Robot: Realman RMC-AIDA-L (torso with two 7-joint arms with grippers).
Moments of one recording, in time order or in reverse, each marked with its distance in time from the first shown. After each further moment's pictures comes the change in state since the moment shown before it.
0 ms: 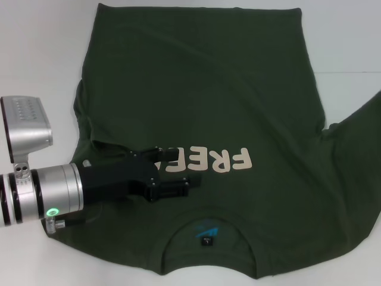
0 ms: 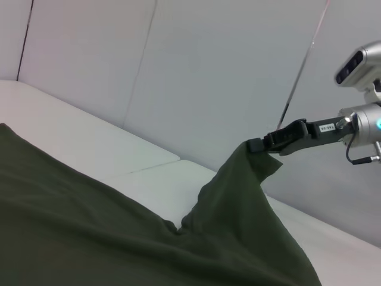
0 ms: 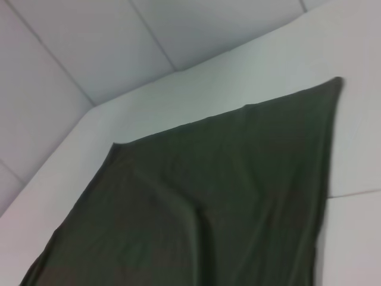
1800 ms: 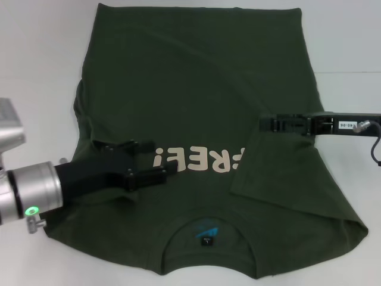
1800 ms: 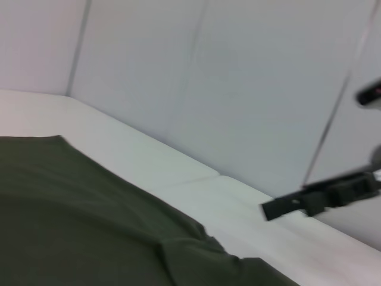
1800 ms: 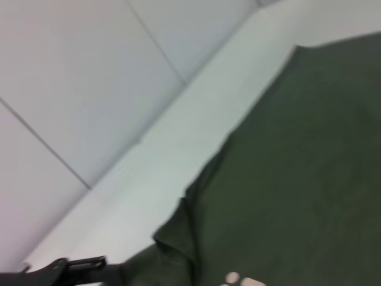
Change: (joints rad) left arm 0.031 0.006 -0.089 0.014 0.007 0.000 -0.002; right arm 0.072 0.155 -0.307 -0.010 0.121 -0.076 -0.062
